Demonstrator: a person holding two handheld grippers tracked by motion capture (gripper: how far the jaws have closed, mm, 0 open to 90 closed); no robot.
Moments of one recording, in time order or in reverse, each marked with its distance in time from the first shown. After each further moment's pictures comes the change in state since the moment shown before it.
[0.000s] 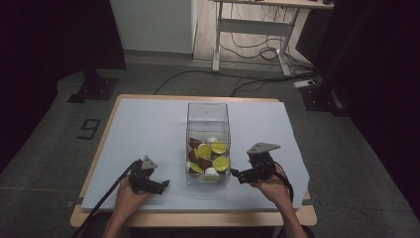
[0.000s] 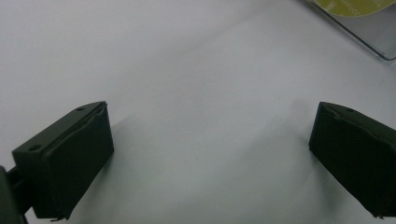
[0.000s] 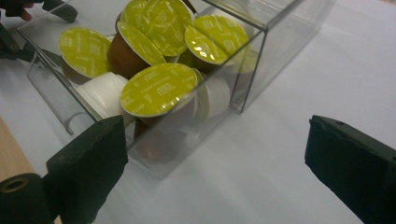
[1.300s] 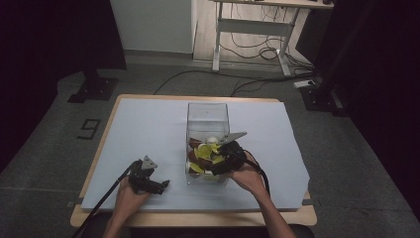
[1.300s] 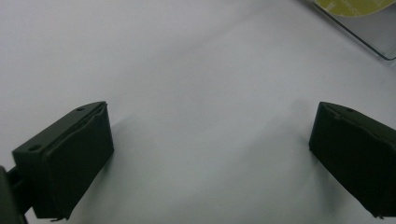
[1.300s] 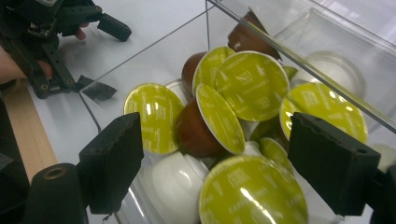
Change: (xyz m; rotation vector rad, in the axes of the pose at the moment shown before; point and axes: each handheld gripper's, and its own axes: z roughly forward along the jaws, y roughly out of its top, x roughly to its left) left arm 0.000 0.000 0.000 0.001 0.001 0.003; right arm 0.037 0.055 0.053 0.055 0.158 -0.053
